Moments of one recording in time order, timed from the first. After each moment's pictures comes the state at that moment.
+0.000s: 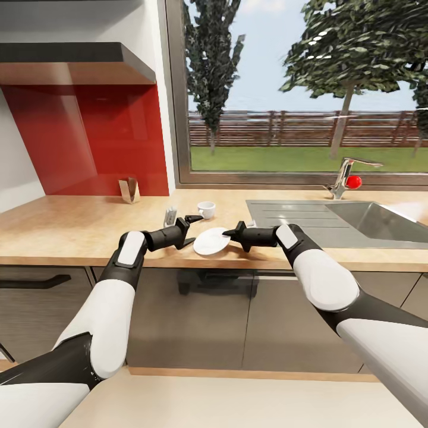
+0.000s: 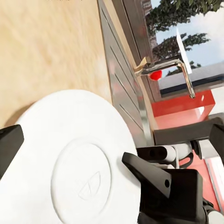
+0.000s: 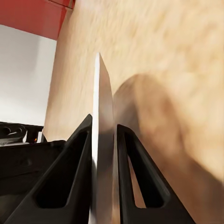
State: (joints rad) left arm -1.09 -0.17 0.36 -0.74 0.77 0.95 -0.13; right arm -1.34 0.14 -0.88 -0.29 0.17 0.99 0.52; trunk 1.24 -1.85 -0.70
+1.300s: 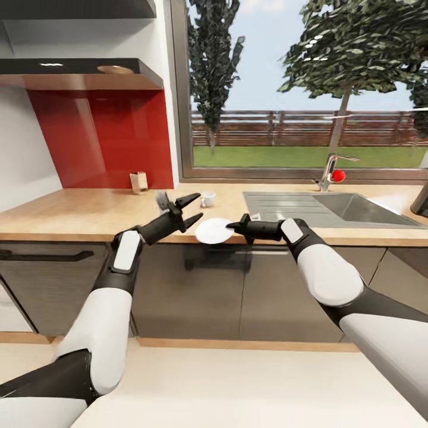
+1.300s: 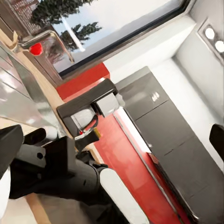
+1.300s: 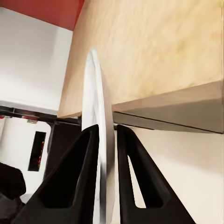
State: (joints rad) left arm -1.03 -0.17 0.31 -0.90 0.73 1.00 -0.65; right arm -1.37 0.13 -0.88 -0.30 0.14 0.99 0.54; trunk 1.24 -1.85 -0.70
